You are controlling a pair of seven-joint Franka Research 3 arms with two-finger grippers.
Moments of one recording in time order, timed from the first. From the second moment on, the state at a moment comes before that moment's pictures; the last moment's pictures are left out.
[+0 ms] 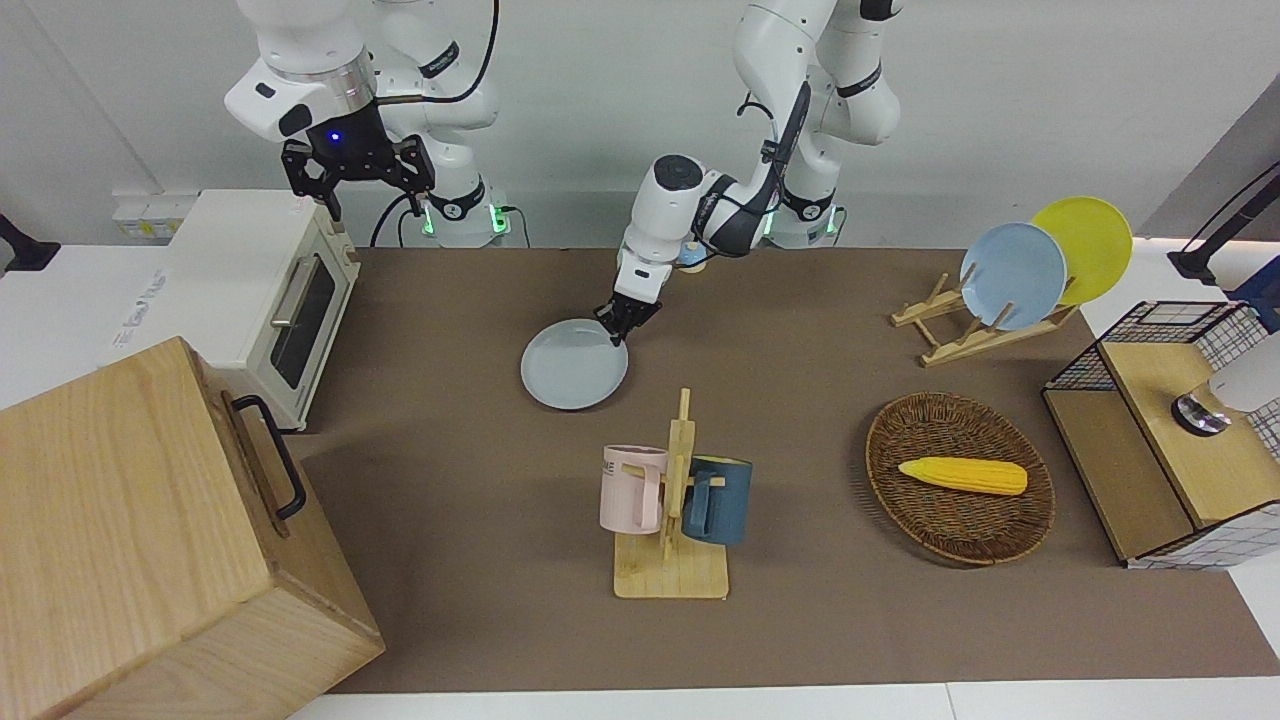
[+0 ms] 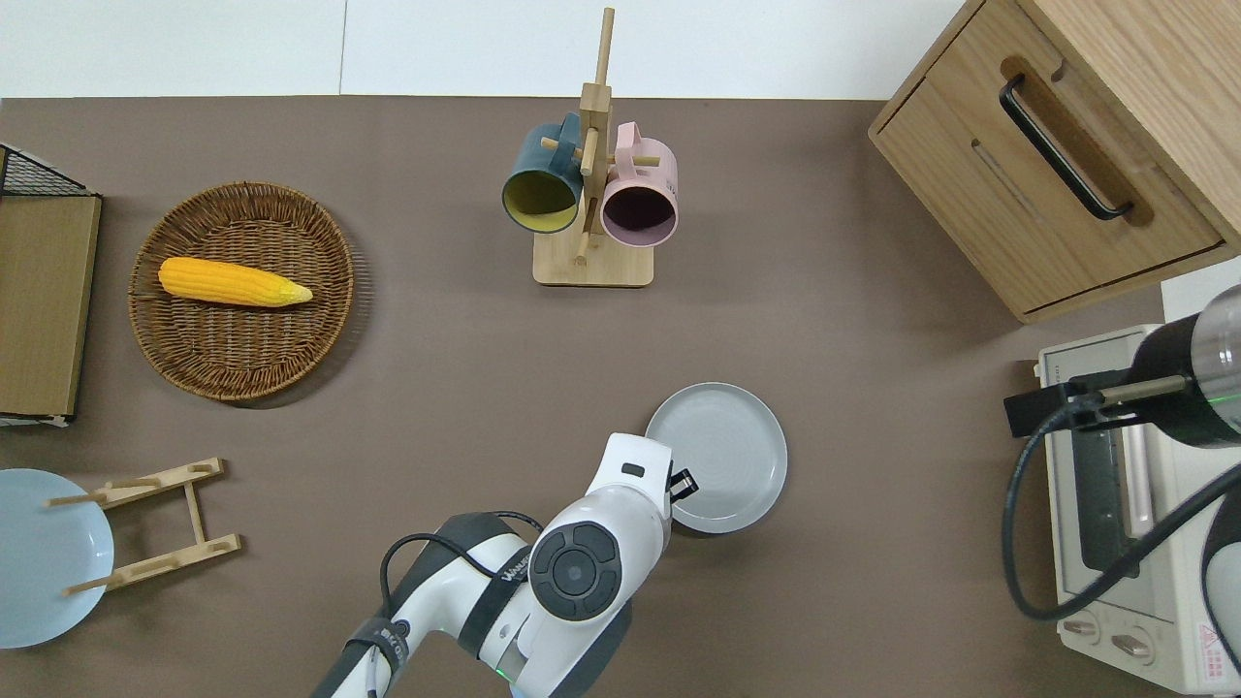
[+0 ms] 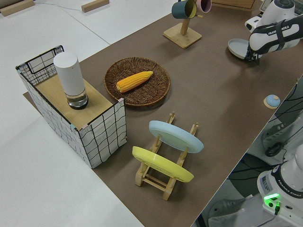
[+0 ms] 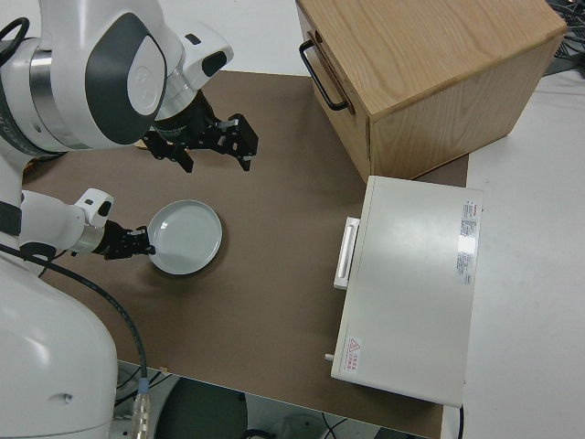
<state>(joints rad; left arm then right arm) -0.62 0.20 -0.20 -2.24 -0.18 2.68 -1.15 -0.05 -0.06 0.16 -1.54 -0.04 1.40 0.01</state>
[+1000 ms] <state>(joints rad) -0.65 0.22 -0.13 -2.17 0.08 2.58 -1.20 -0.05 -0.06 0.16 -1.54 -0.04 1.40 0.01</state>
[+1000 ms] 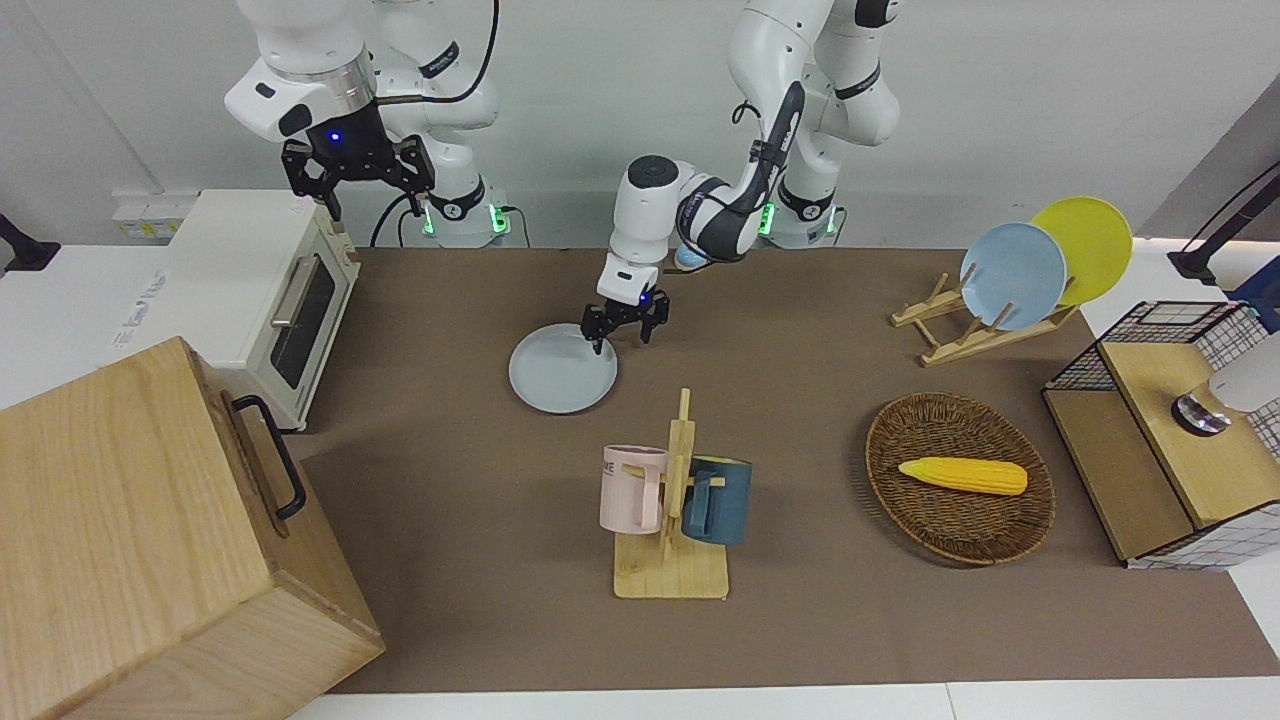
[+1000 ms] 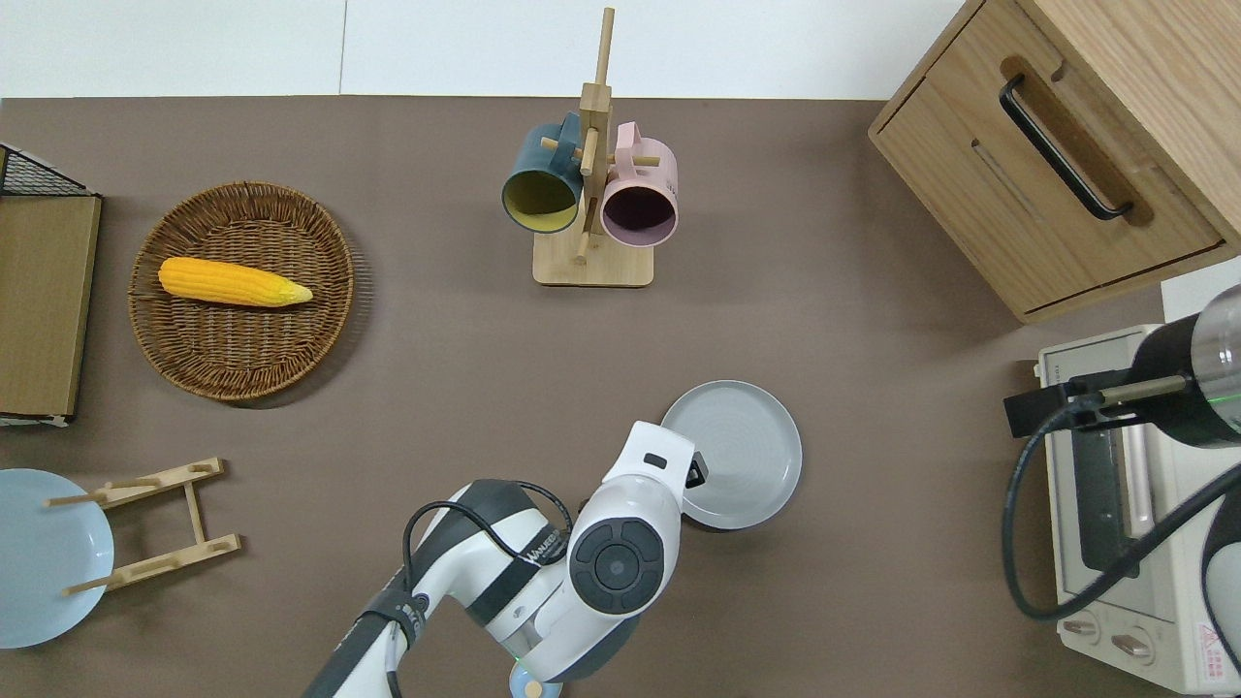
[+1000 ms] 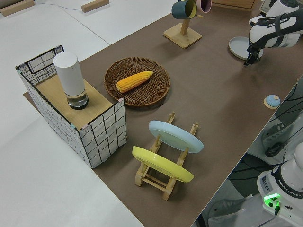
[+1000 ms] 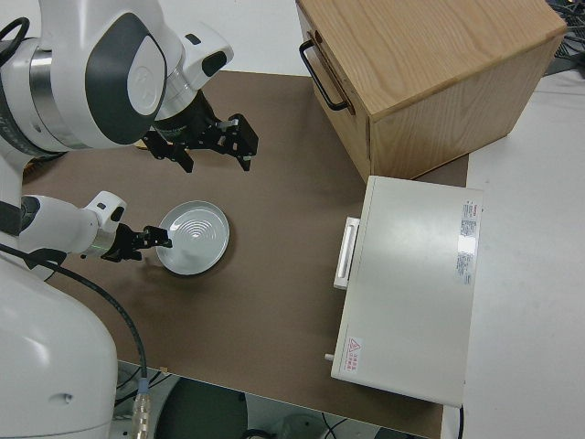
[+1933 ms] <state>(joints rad) -0.28 -0.04 0.00 -2.15 -0.05 2.10 -0.43 -0.05 -0.06 0.16 -1.54 -0.04 1.40 0.01</state>
